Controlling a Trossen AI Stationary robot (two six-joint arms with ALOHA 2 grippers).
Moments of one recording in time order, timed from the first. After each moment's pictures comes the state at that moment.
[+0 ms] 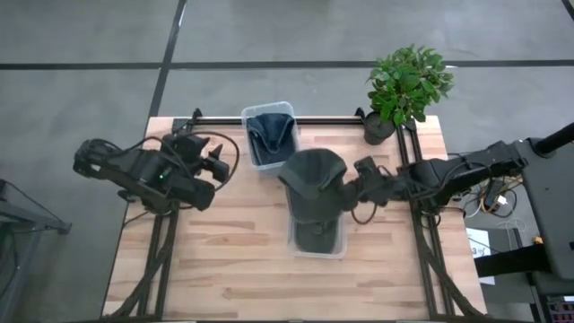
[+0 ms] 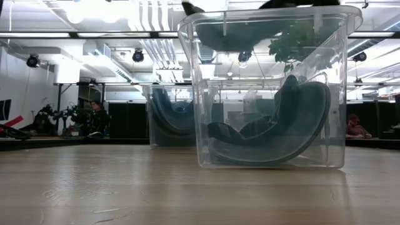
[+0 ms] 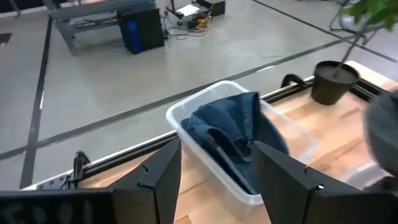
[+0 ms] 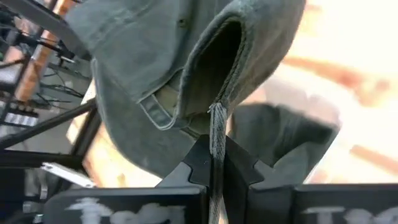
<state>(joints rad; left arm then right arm) -0.34 1.24 1.55 -1.56 -1.12 -1.29 0.28 1.19 1.15 -0.73 0.44 1.30</state>
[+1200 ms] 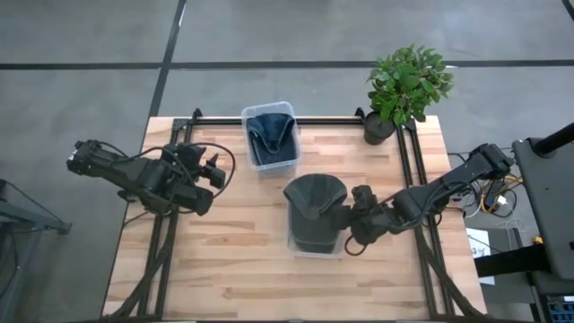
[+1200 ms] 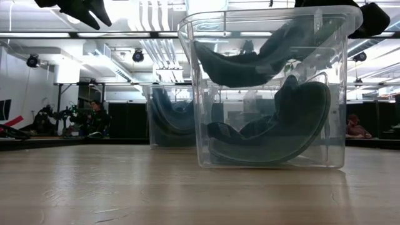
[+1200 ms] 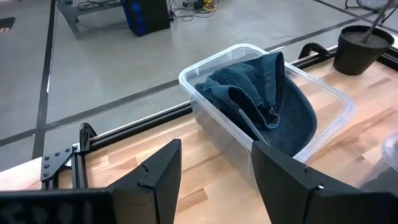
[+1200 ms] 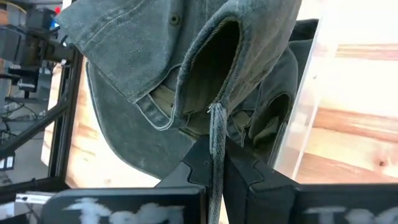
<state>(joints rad) -0.35 1.11 1.23 -1.47 -1.06 -1.36 0.47 1.38 1.12 -0.78 0.53 1.83</state>
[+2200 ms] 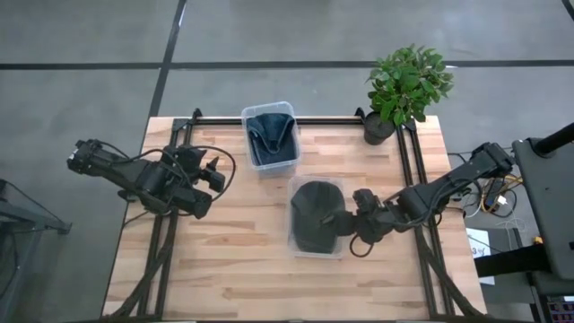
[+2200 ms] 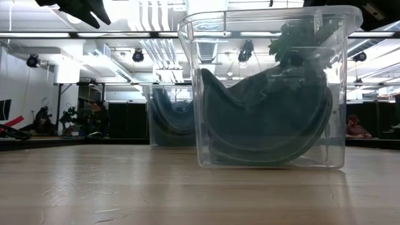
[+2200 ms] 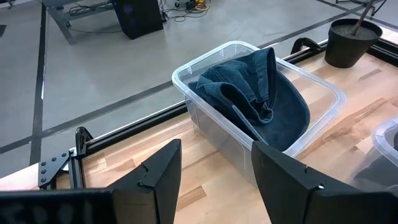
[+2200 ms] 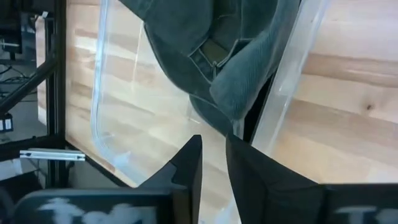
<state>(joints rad) -0.38 1.11 1.23 -1.47 -1.06 -1.33 0.48 1.35 1.14 -0.82 0.34 1.84</state>
